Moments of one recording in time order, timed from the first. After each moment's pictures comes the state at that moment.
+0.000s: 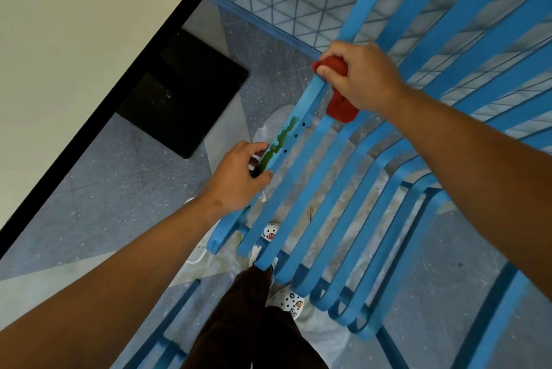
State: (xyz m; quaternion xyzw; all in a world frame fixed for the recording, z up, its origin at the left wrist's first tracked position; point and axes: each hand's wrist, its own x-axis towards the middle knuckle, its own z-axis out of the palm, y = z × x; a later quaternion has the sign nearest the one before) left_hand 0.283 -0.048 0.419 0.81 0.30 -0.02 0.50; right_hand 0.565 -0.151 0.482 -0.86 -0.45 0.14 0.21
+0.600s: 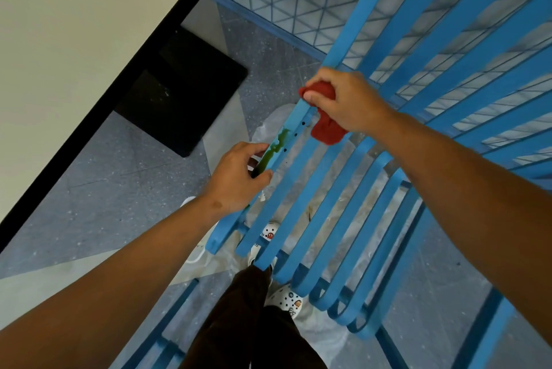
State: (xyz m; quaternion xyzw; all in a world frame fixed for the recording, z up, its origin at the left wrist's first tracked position) left_hand 0.281 -0.050 0.425 0.81 0.31 -0.02 0.50; right_hand 0.535 -0.156 0.461 -0.83 -0.44 0.23 0.24
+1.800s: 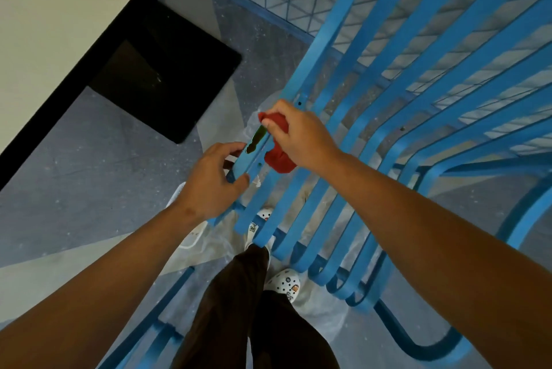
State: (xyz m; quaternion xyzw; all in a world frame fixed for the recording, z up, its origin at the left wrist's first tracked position) left_hand 0.203 -0.065 0.421 0.82 0.31 -0.01 0.49; right_hand 0.394 -0.173 0.433 -0.83 -0.42 0.24 0.27
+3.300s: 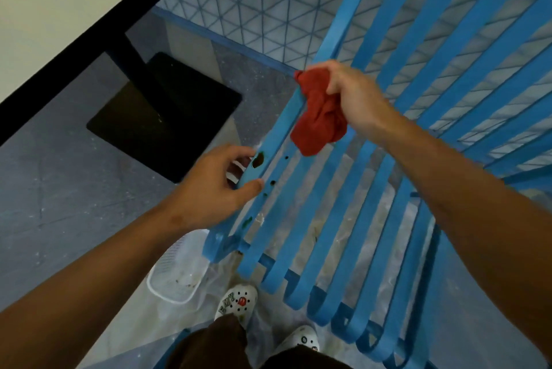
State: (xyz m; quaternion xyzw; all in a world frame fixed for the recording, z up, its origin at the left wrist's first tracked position) left_hand 0.216 -0.041 0.415 0.87 0.20 0.02 0.45; right_hand 0.439 -0.171 0.472 -0.79 -0.22 0.28 0.50
